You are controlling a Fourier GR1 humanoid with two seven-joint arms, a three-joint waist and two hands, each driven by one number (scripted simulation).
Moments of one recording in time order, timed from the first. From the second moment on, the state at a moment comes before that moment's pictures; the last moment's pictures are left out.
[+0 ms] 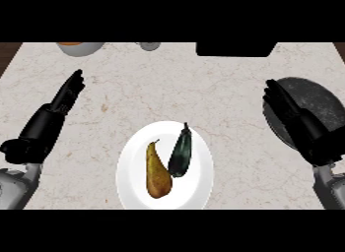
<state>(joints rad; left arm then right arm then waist) -0.24 0.57 -0.33 -1.58 0.23 0.21 -0.05 -0.20 -0.50 0.27 -1.58 -0.36 -0.05 0.07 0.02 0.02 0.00</state>
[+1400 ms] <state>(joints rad) -0.19 0.43 -0.16 -1.54 0.39 0.28 0.14 -0.82 -0.39 0.68 -1.62 0.30 0.27 0.11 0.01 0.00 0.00</state>
